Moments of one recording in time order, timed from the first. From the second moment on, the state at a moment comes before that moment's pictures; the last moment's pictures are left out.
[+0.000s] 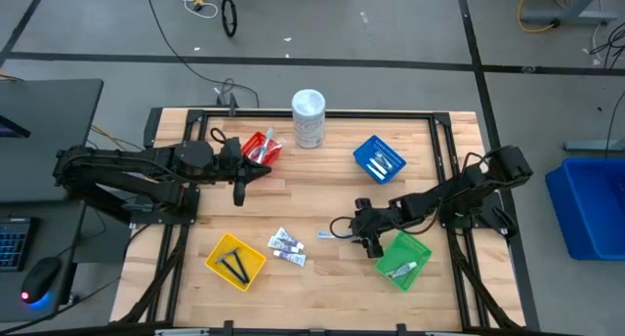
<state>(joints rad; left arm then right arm) -0.04 0.86 0.80 -0.22 -0.22 -0.31 0.27 1.60 0.61 0.07 0.05 0.04</state>
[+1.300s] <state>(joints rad) -0.04 0.86 0.80 -0.22 -0.22 -0.32 0.28 1.62 0.61 0.27 0.02 0.18</state>
